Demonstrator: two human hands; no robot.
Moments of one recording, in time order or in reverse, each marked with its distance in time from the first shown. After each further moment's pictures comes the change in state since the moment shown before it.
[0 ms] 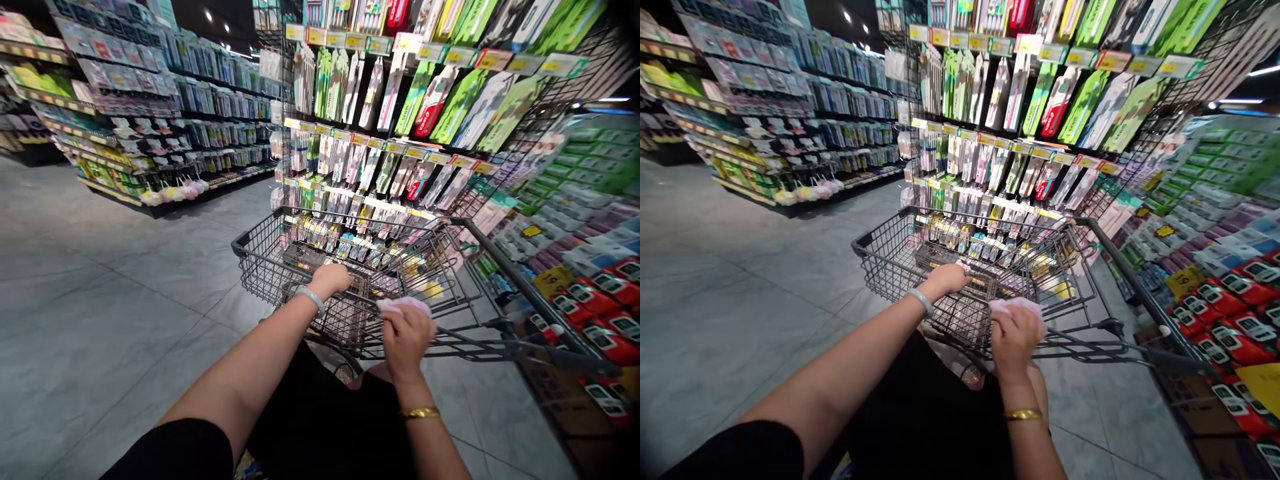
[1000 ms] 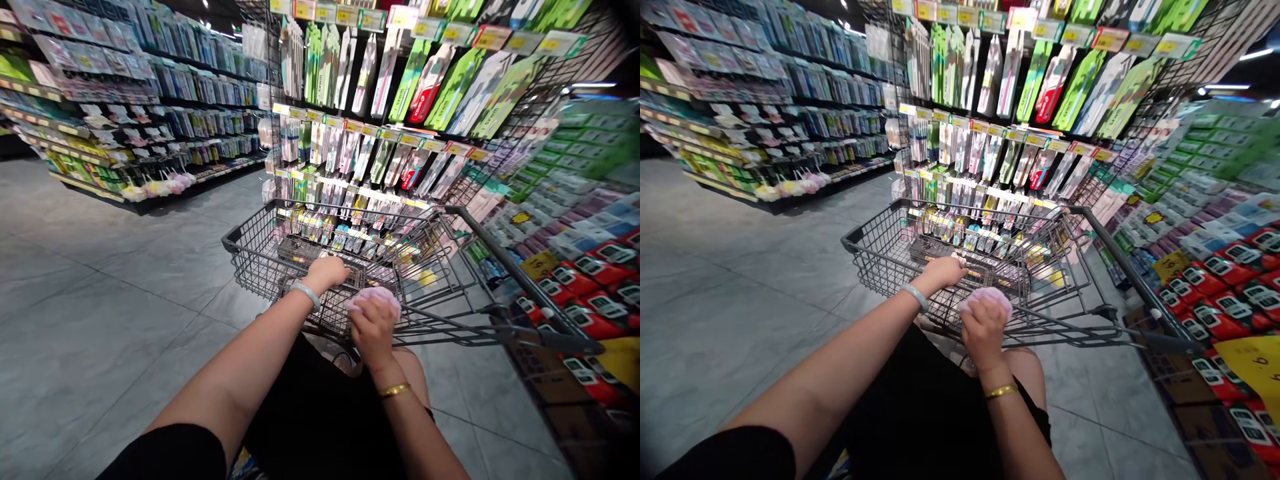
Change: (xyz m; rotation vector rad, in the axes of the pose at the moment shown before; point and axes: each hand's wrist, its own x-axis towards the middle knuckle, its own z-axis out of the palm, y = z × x) left_hand 0.004 -0.004 0.004 0.018 0.011 0.042; right_hand -0.030 -0.026 0.029 0.053 -0.177 -0.195
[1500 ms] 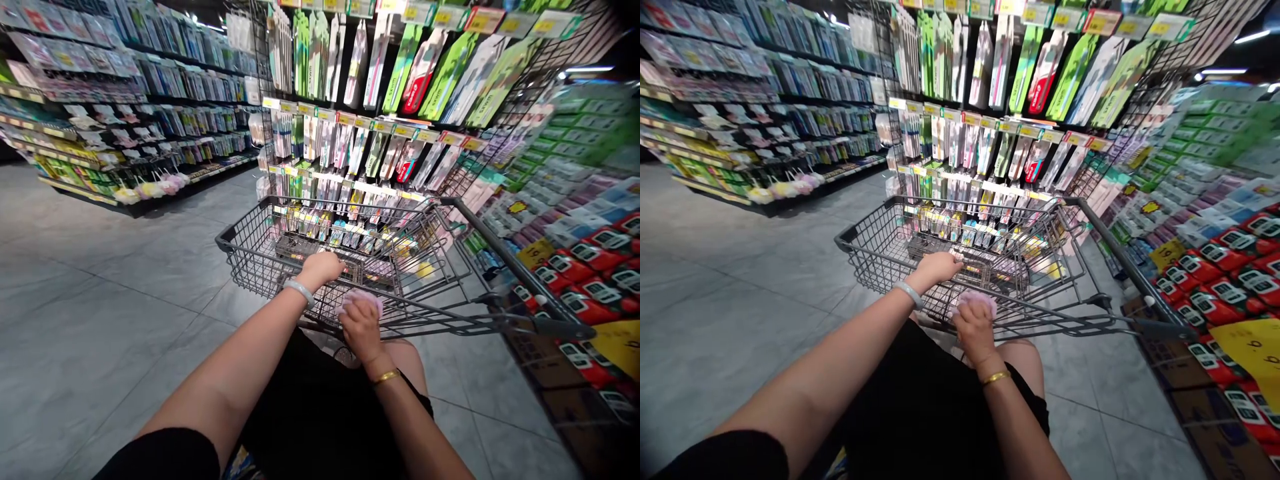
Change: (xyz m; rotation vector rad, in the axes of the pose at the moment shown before) left_hand -0.003 0.001 -0.003 0.028 0.013 0.002; right_hand -0.023 -0.001 0.023 0.030 -0.103 -0.116
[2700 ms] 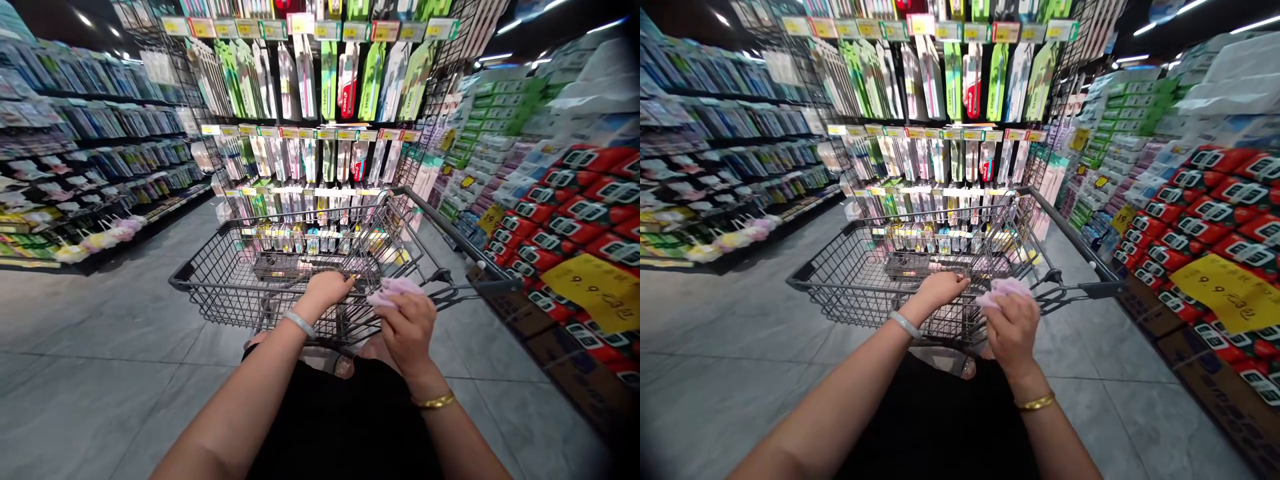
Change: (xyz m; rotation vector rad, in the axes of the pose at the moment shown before) left_hand -0.005 0.090 0.022 0.095 -0.034 0.268; right_hand -0.004 0.063 -0.116 -0.179 0.303 0.271
